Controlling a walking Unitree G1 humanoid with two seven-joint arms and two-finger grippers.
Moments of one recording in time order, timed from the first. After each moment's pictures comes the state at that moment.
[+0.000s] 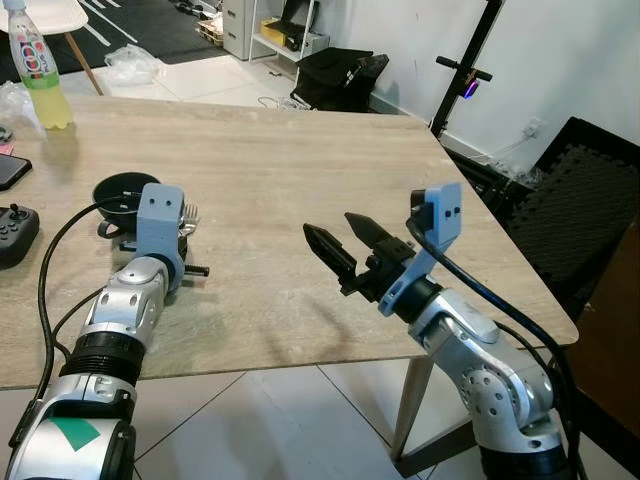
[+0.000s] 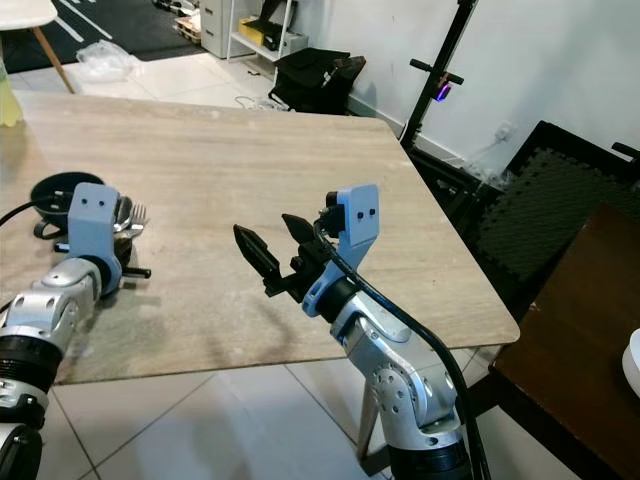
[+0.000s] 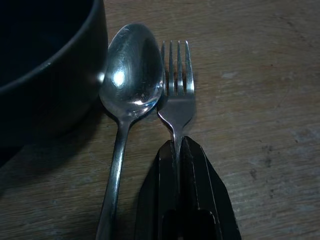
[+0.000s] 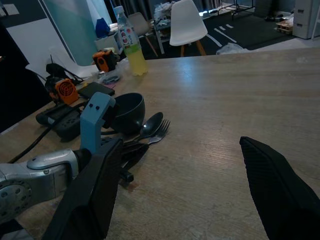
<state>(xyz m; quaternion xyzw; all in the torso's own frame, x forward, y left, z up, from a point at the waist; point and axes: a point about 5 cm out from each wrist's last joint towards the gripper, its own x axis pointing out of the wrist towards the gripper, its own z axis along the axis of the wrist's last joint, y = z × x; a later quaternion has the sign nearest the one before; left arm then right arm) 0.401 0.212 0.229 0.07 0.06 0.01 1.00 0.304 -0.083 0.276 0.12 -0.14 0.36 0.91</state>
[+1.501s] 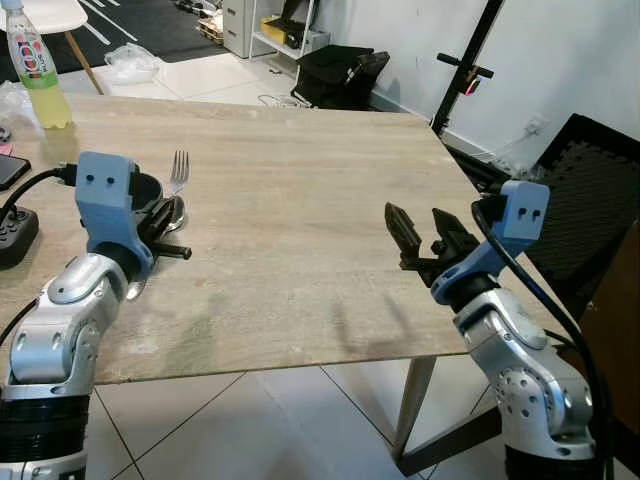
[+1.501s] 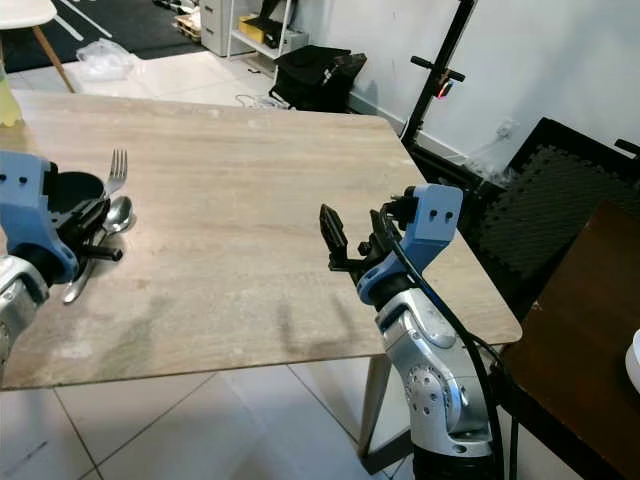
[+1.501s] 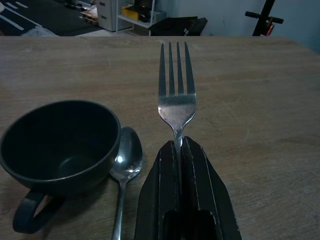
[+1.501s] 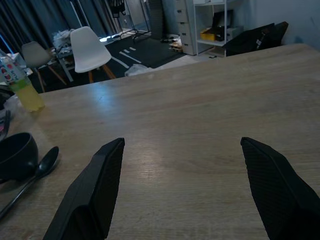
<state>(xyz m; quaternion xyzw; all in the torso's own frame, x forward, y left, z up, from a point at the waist) 0.336 0.219 0.286 0.02 -0.11 -0.07 0.99 0.312 -0.139 0.278 0.15 -0.16 0.15 0.96</state>
